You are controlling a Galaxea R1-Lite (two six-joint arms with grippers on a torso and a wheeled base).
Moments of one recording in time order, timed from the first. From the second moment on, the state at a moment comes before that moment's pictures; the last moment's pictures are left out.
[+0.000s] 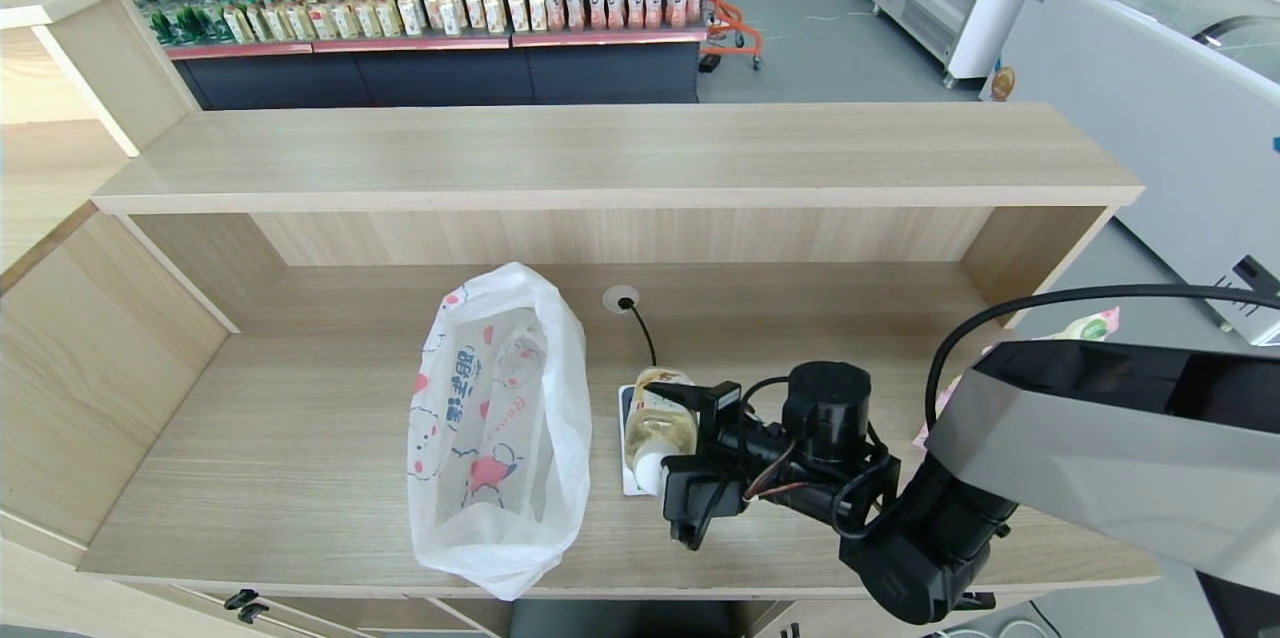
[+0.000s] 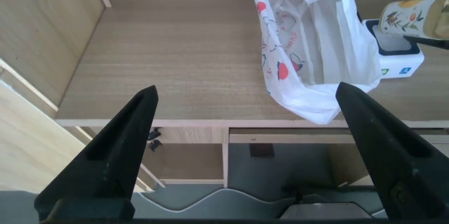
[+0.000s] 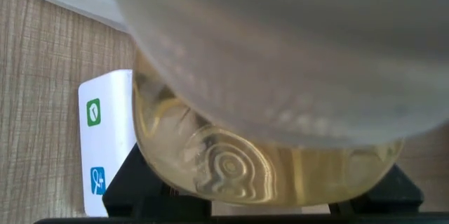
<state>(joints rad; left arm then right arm) 0.00 0.00 0.00 0.00 -0.02 0.00 0.65 2.31 -0.84 -1.36 0.31 -1.31</state>
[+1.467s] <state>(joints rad) 0.00 0.00 0.00 0.00 -0.02 0.00 0.55 1.61 -0.77 -0.68 0.00 -0.02</state>
